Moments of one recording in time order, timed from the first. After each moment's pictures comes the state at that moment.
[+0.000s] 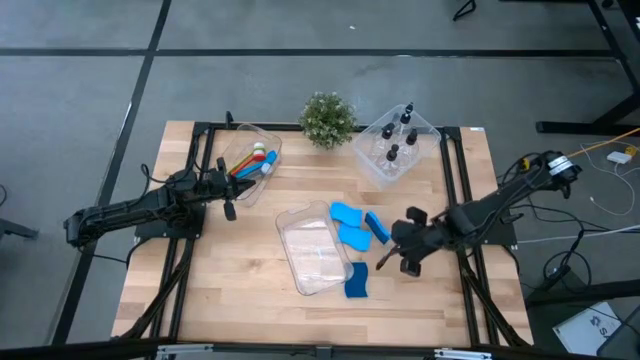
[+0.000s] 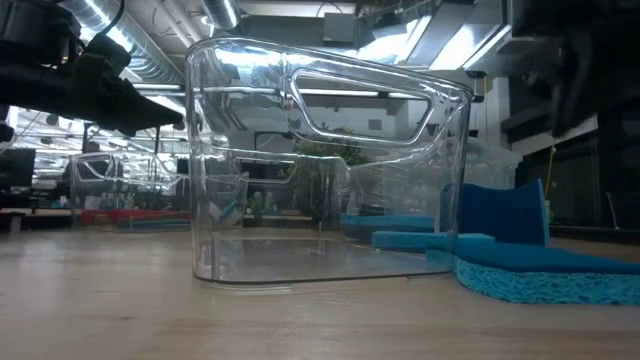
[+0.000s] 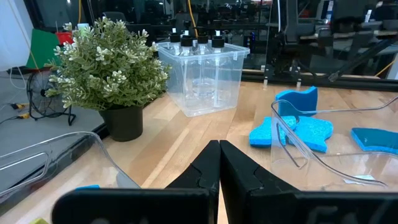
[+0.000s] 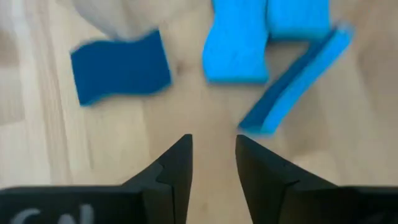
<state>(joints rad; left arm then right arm) 0.35 0.12 0.01 0.03 0.02 0.01 0.49 1.18 0.82 -0.74 0.24 0.68</state>
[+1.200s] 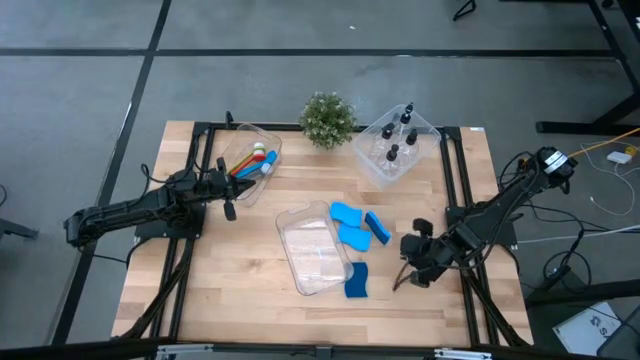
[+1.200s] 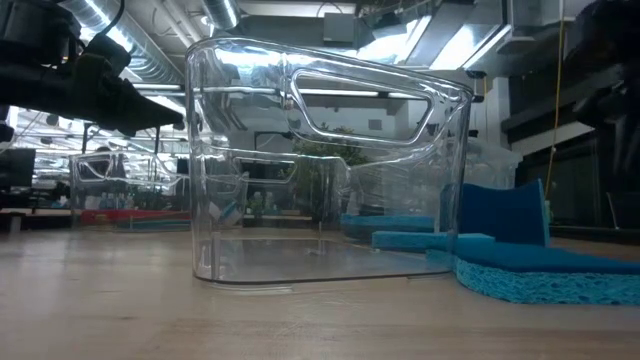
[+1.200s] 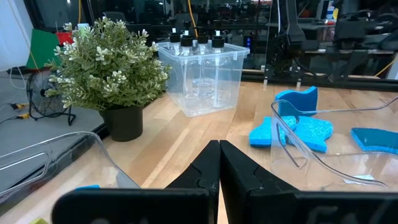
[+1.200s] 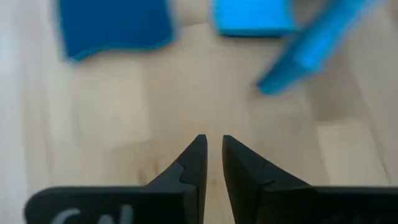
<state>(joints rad) 0.35 0.12 0.01 0.03 0.02 0.01 0.68 1.17 0.66 -0.63 0.33 0.81</state>
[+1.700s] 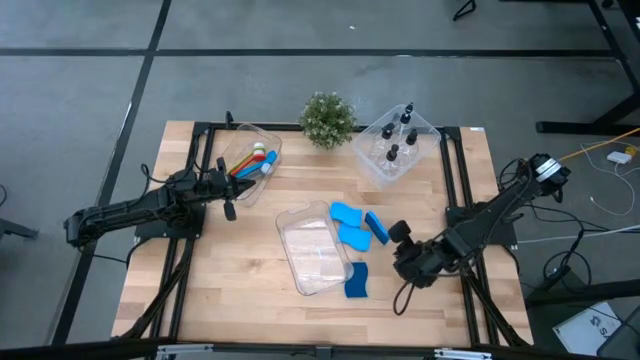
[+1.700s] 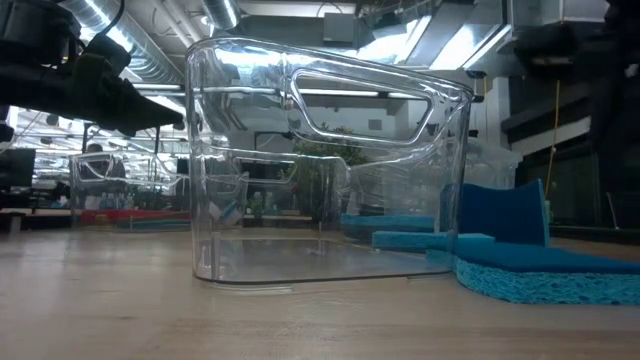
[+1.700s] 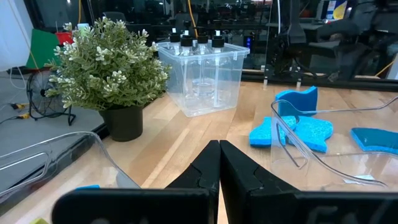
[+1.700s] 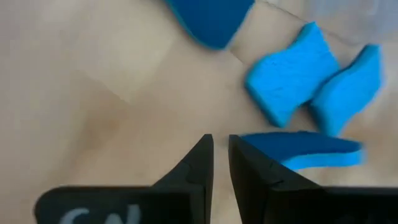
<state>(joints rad) 0.35 0.12 0.01 0.03 0.02 0.01 0.64 1.32 0.85 -0.76 0.37 -0.10</state>
